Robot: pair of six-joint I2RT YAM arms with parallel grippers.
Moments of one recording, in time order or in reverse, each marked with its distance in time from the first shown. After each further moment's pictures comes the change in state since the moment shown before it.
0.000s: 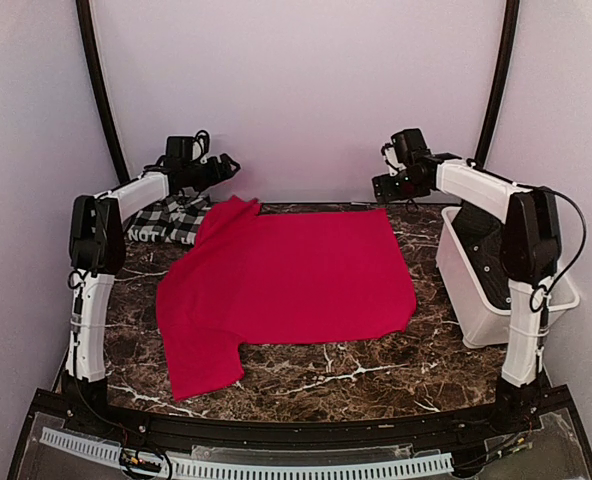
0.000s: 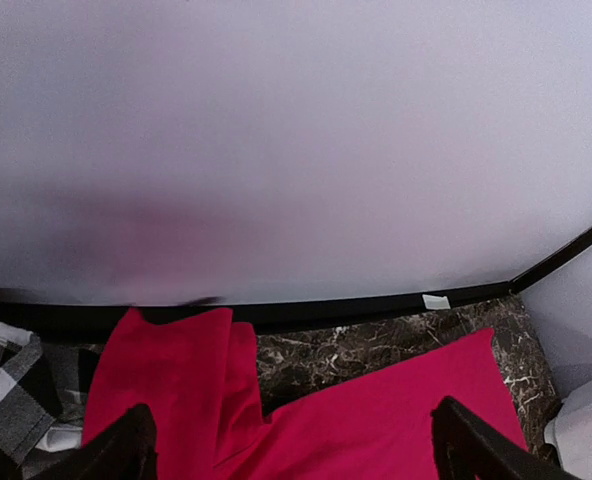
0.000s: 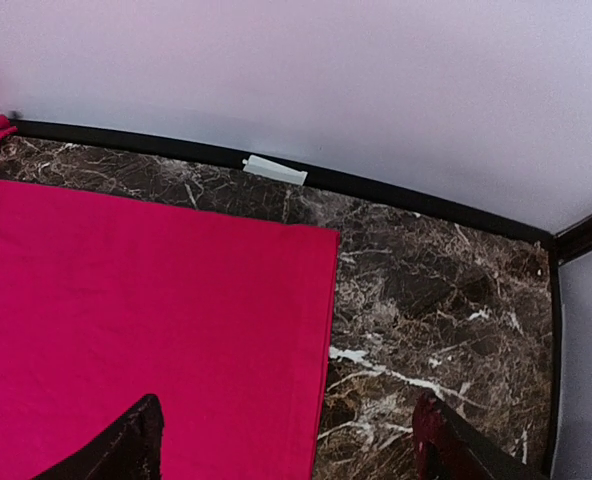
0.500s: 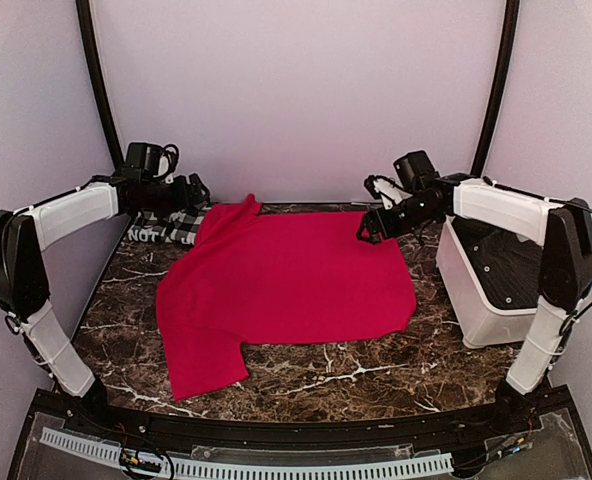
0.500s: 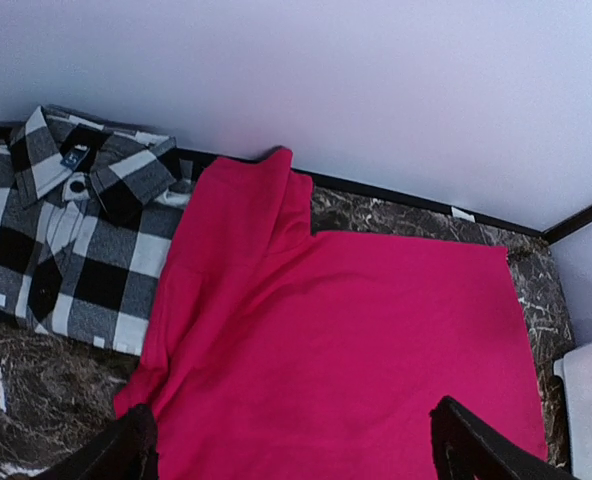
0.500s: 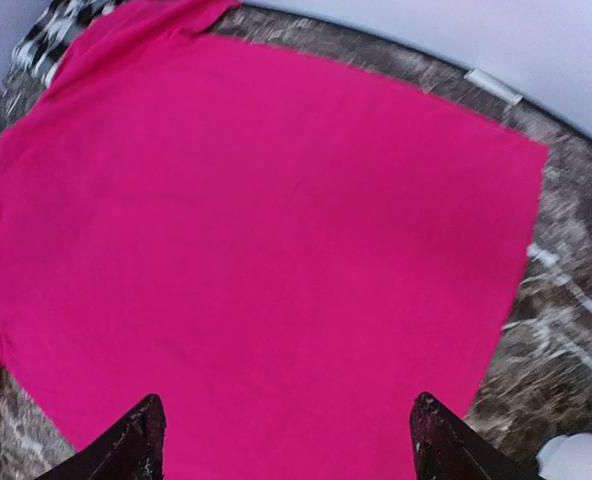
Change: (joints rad) left arm -0.021 -0.669 -0.693 -0.164 -0.201 0.011; right arm 0.074 -0.291 -0.357 -0.045 -0.380 -0.011
